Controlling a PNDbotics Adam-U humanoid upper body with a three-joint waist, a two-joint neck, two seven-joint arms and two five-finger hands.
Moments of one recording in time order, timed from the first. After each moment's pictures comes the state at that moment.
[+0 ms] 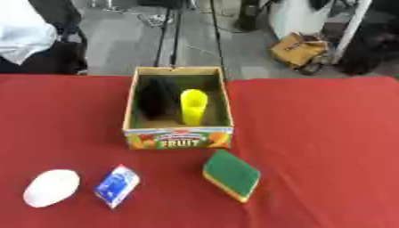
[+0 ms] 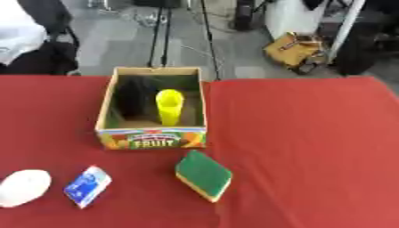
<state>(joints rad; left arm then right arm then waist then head) -0.37 0.48 0.19 -1.99 -0.26 -0.53 0.56 -0.40 -0.35 -0.22 -1.98 0.96 0.07 -0.81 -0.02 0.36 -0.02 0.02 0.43</state>
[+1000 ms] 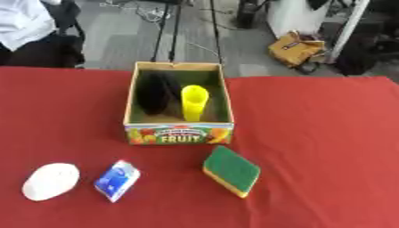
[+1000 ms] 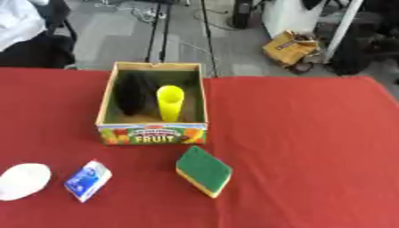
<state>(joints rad) -0.34 0.50 0.19 -1.99 -0.27 -0.52 0.53 -0.42 -0.55 -0.13 -1.98 0.94 0.36 -0.38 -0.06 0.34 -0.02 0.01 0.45</state>
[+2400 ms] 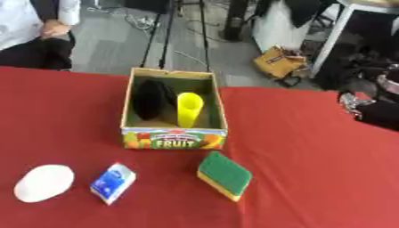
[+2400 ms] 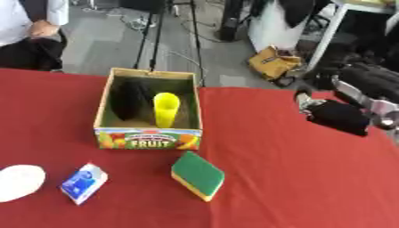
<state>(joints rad) -0.30 0.56 0.14 -1.99 -0.28 -0.50 0.47 -0.75 -1.08 0.41 -1.98 0.56 0.68 0.53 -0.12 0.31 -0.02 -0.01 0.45</state>
